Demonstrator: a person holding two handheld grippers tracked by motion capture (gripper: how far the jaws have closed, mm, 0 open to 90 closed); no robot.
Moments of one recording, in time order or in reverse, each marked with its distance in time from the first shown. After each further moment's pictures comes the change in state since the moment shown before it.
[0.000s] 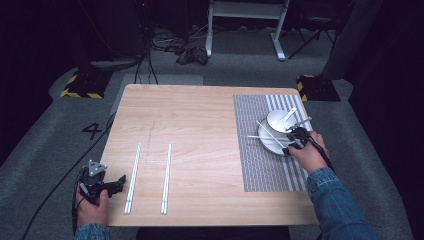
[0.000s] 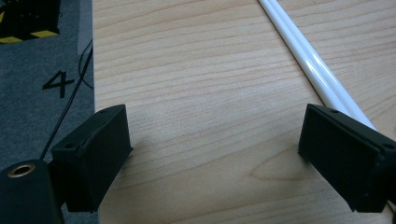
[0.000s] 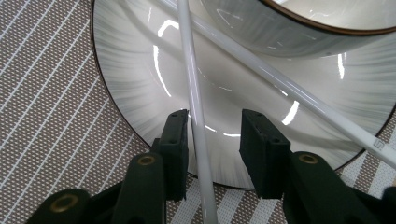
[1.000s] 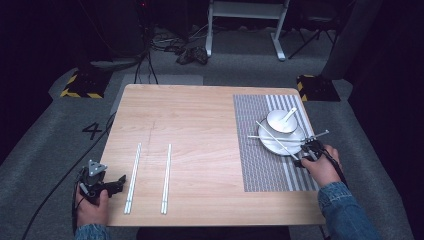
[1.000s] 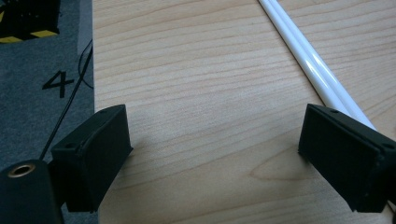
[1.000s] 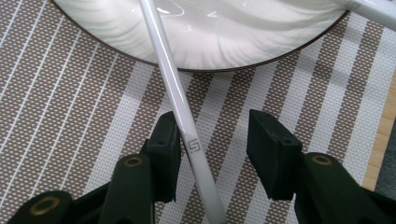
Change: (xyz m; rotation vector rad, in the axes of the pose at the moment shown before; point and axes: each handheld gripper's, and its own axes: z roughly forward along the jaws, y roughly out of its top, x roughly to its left) left arm 0.000 0.000 0.000 0.000 0.000 0.000; right arm -0.013 -0.053 -0.006 0.035 -0.005 0.157
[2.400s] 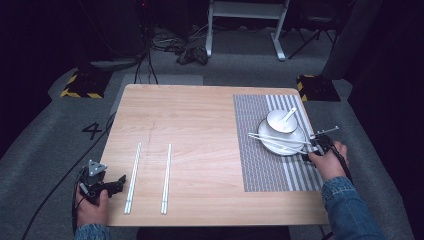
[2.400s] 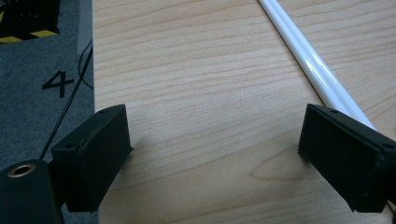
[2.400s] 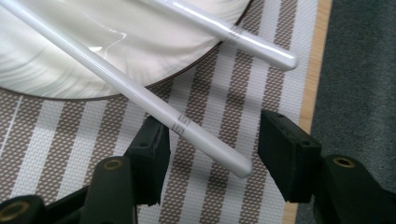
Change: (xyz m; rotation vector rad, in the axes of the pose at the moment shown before) left arm 0.000 0.000 0.000 0.000 -0.001 0.000; right arm -0.032 0.003 0.001 -0.034 -0.102 0.087
